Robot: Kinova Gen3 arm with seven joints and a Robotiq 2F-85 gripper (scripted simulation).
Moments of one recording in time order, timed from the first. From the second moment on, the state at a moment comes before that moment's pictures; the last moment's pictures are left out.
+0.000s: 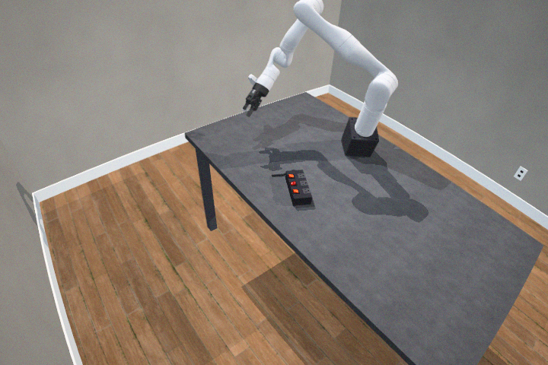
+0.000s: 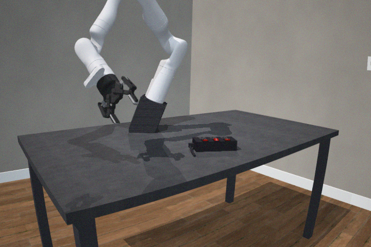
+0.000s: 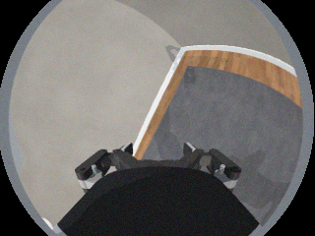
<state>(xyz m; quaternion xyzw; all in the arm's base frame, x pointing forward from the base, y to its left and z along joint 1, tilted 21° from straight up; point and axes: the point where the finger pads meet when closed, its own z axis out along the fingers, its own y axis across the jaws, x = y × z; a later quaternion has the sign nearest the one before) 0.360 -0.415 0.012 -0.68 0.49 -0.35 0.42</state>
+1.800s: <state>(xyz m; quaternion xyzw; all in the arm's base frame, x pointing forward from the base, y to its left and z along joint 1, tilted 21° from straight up) 0.545 -0.239 0.085 -0.24 0.92 -0.07 0.31</state>
